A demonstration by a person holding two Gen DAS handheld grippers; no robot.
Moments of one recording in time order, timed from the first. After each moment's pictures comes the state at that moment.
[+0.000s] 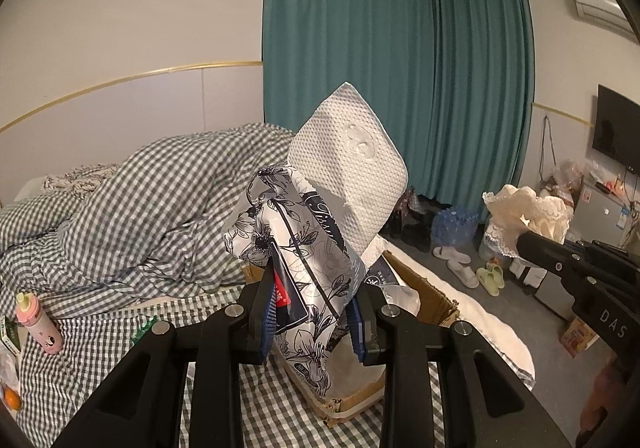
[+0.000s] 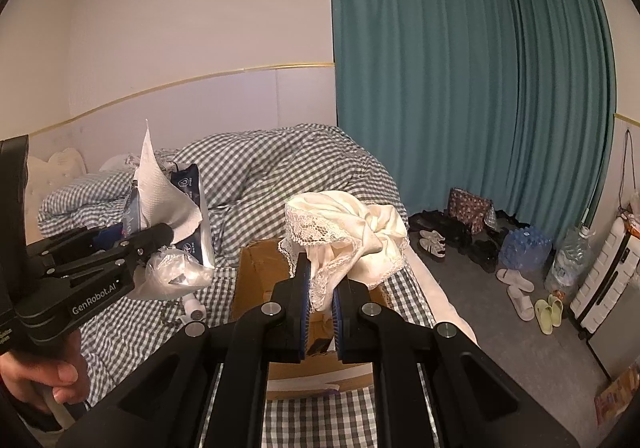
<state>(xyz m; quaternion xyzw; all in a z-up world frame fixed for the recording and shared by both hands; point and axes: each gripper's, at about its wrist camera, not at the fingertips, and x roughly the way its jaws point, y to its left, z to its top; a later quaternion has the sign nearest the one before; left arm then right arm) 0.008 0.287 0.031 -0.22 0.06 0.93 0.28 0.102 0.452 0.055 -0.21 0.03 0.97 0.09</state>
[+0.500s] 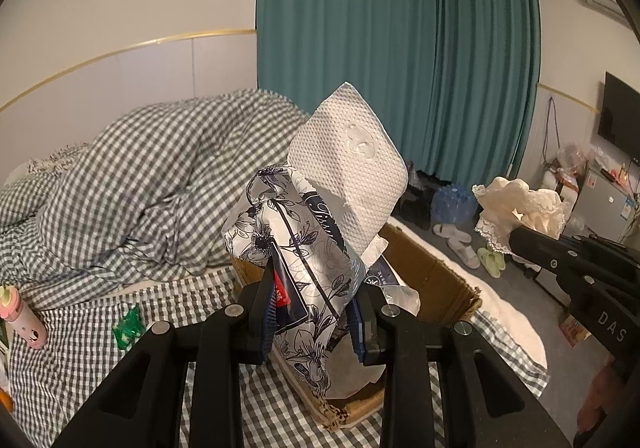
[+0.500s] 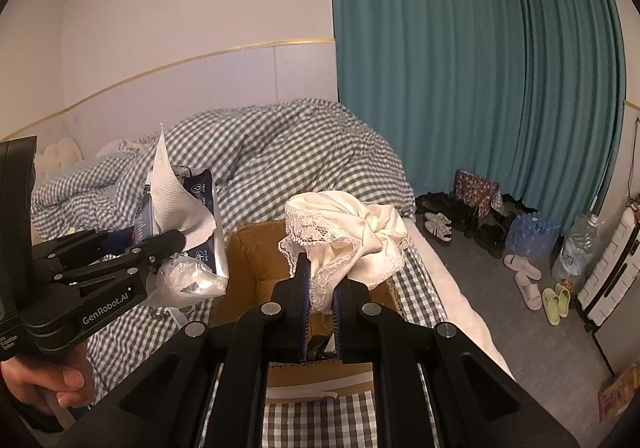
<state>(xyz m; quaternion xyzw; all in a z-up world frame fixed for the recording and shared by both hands) -0.040 0.315 -0.005 -0.26 0.07 0.92 0.29 0.054 0.473 0.021 -0.25 0.04 0.97 0.08</state>
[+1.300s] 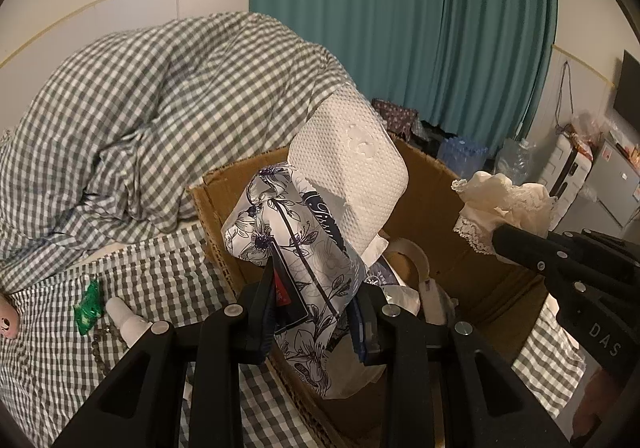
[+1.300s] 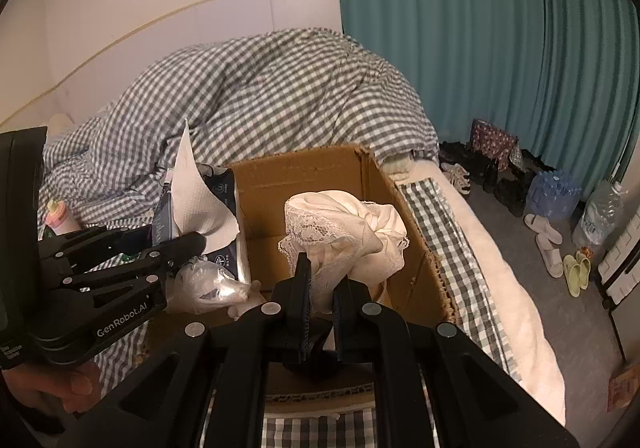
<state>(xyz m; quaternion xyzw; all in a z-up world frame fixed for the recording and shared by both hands) -0.105 0.359 -0.097 -0.35 0.10 0.89 0.29 -0.029 0.503 -0.070 -0.33 0.06 0.94 0.05</state>
